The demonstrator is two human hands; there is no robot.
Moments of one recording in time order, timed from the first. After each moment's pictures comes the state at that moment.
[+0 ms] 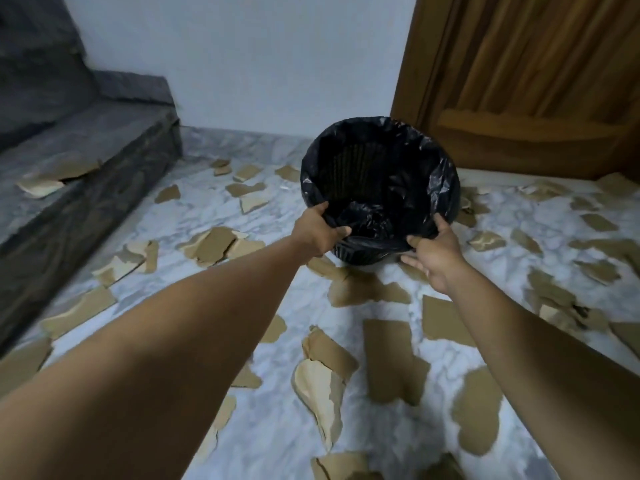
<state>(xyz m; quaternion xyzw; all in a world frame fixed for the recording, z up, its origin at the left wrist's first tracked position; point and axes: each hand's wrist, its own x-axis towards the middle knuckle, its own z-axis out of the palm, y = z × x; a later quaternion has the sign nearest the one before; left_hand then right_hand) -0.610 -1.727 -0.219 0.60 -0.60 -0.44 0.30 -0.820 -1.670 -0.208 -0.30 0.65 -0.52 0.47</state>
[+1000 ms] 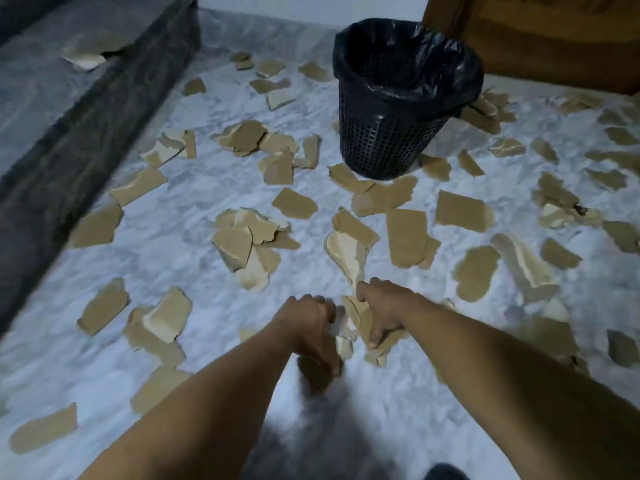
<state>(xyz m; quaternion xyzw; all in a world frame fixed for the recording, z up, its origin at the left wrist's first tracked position) -0.515 -1.394 -0.332 0.49 -0.82 -0.24 -0.18 -0.705 -1.427 -0.321 -0.73 0.57 0.26 0.27</state>
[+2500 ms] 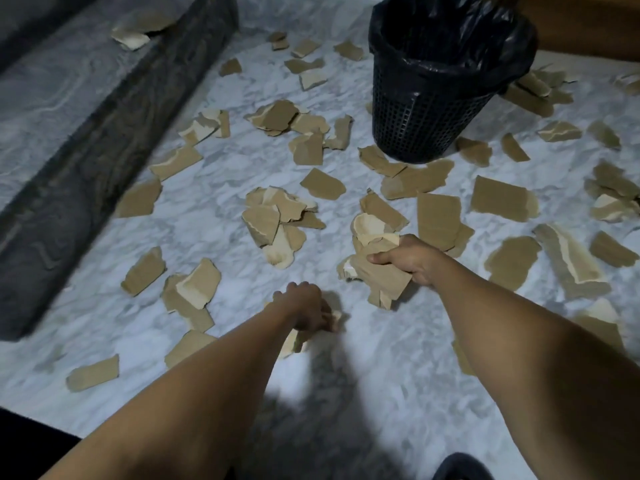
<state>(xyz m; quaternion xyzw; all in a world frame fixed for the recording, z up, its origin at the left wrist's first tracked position) -0.488 -1.385 -0.355 0.64 -0.68 -0.31 -0.20 -0.703 -1.469 -0.333 -0.41 0.71 -0.10 0.56</state>
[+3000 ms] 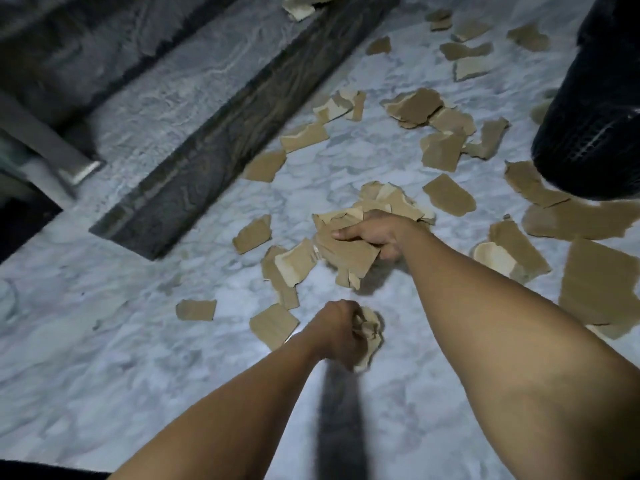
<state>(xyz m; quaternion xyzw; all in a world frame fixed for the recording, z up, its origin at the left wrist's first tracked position) -0.412 -1.331 -0.352 0.73 -0.55 -0.40 0.04 -0.466 -1.509 -0.307 -0.48 0.49 0.05 0.73</state>
